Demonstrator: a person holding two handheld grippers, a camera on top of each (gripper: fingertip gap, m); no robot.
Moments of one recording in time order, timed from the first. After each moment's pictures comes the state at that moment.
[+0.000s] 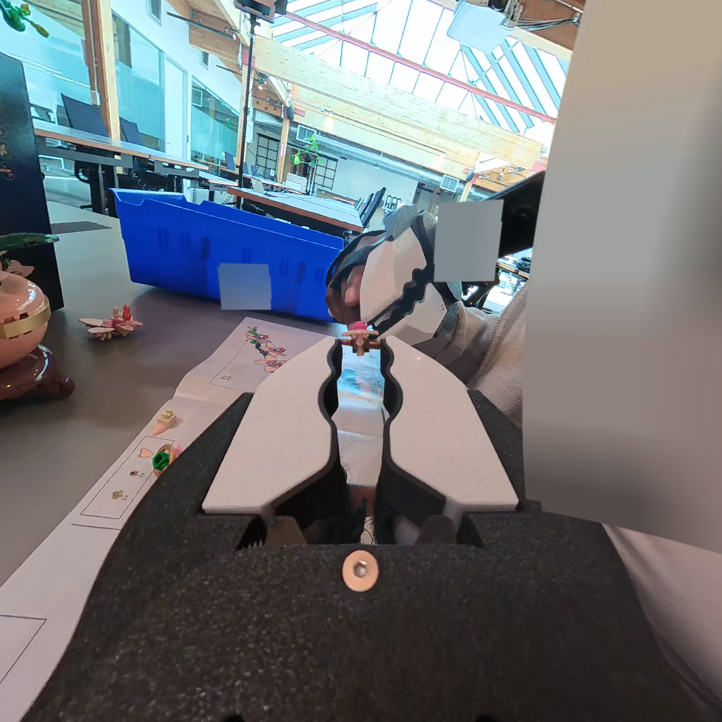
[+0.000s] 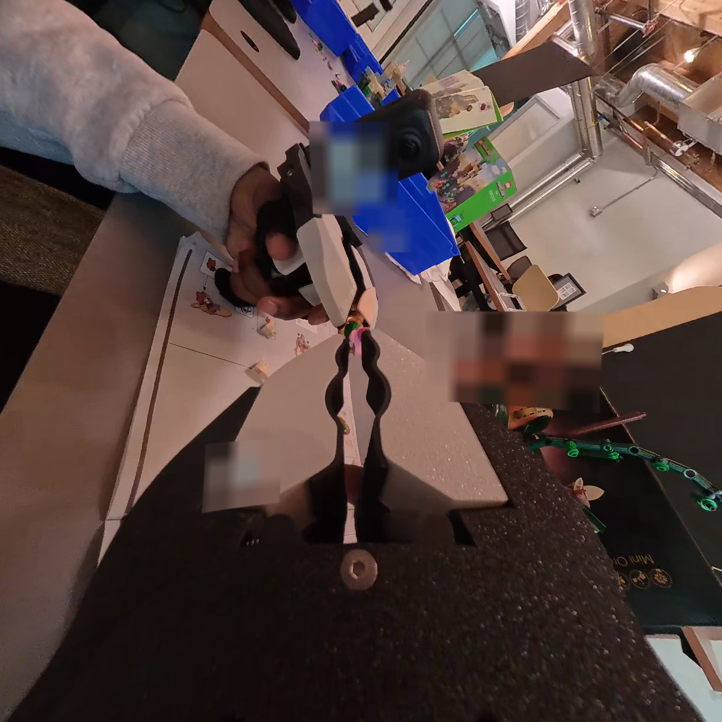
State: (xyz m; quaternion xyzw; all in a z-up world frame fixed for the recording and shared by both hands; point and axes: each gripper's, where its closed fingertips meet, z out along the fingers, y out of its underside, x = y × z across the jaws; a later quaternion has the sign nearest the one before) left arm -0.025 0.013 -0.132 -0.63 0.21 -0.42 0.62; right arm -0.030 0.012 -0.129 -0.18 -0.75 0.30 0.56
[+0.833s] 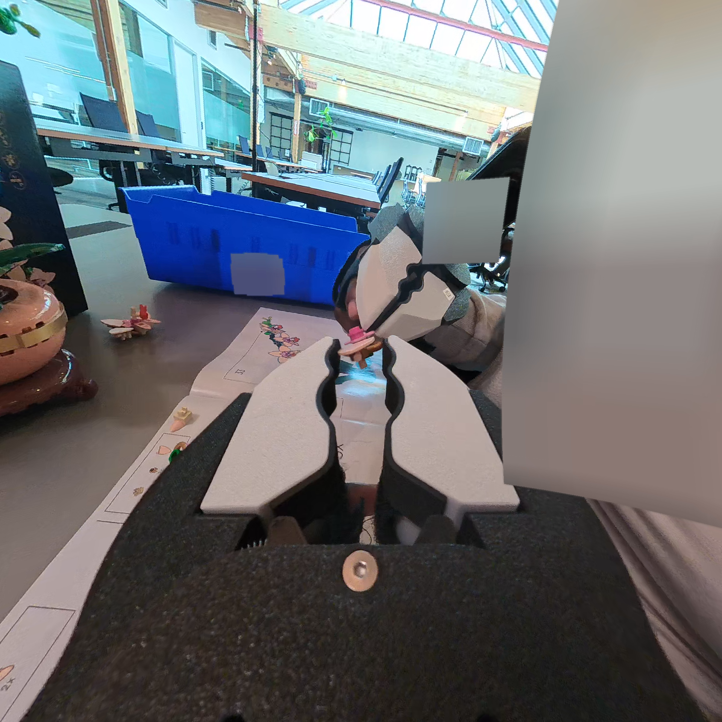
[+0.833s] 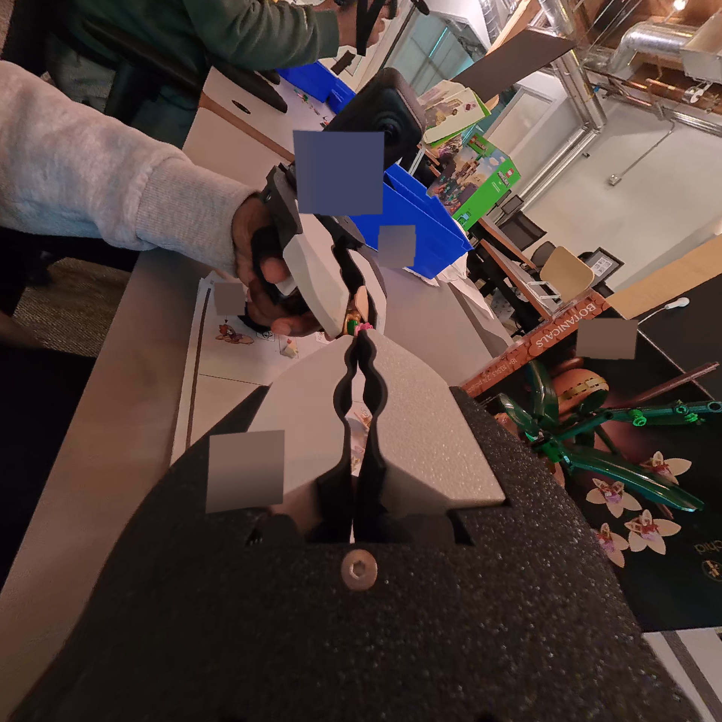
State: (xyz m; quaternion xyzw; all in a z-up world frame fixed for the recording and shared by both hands) left arm -0.020 0.015 -0.138 -0.65 0.24 -0.37 0.62; right arm -0.028 0.011 -0.135 -0.24 -0.71 0.39 0.53
